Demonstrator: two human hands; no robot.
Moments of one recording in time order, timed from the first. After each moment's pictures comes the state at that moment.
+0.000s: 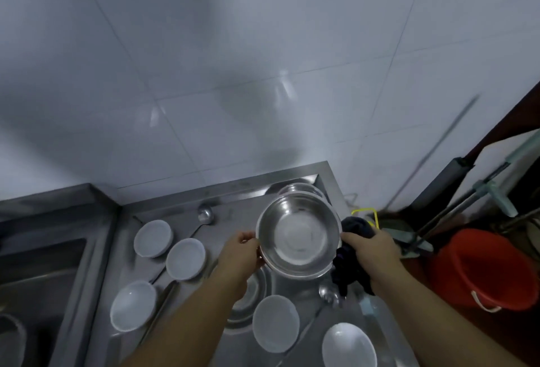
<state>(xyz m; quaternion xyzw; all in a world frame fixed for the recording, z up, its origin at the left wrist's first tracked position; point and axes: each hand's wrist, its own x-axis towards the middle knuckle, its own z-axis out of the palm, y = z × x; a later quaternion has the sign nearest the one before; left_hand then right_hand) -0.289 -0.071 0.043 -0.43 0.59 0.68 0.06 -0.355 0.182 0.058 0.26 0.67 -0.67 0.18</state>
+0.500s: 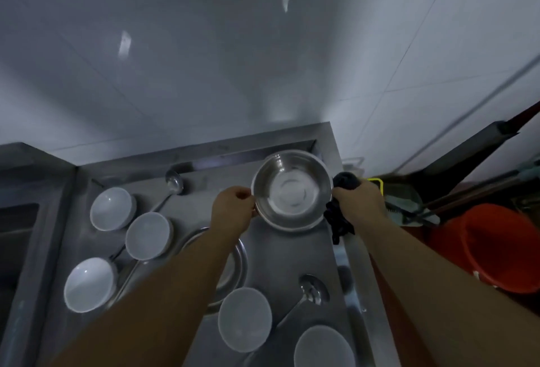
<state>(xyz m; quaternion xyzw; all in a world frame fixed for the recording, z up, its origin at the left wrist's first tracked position) -0.408 -0.062 -0.061 -0.45 0.71 0.54 0.04 -0.503 0.180 -0.047 0.19 0.85 -0.45 0.21</state>
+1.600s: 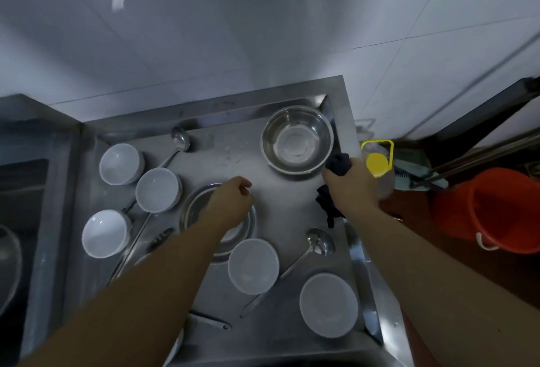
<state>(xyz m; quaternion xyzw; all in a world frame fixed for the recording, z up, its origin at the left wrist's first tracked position) -0.331 -0.076 -0.077 -0.33 0.85 0.35 0.21 -0.433 0.167 -0.062 0.11 0.88 -0.42 0.19</state>
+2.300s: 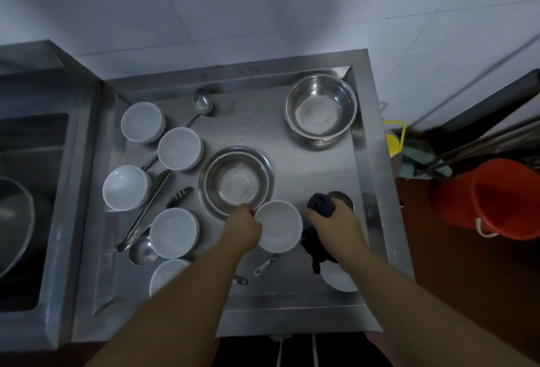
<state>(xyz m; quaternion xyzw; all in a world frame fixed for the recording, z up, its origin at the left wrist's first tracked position) -0.191 -0.051 -0.106 -0.39 0.81 0.33 0.30 -0.262 0.154 -0.065 0.11 0.83 -0.43 0.33</state>
